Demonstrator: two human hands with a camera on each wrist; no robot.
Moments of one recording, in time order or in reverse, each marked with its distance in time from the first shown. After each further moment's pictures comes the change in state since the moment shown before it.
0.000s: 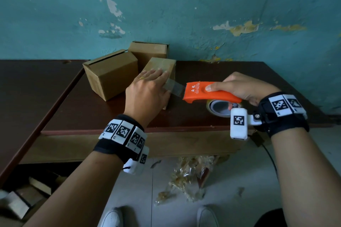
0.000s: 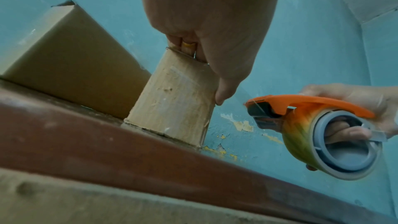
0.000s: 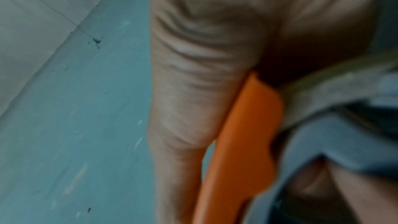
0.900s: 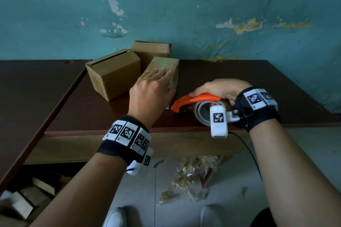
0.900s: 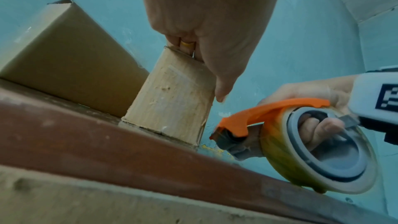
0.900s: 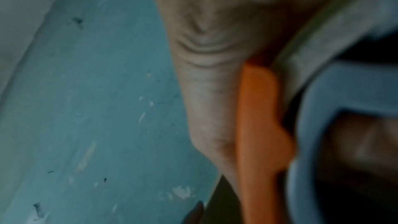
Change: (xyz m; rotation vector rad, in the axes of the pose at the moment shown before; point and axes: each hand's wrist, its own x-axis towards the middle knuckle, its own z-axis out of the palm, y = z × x) left_hand -0.001 0.002 0.000 -0.002 0.047 0.017; right_hand 0.034 -0.026 0.042 0.008 -0.163 0.247
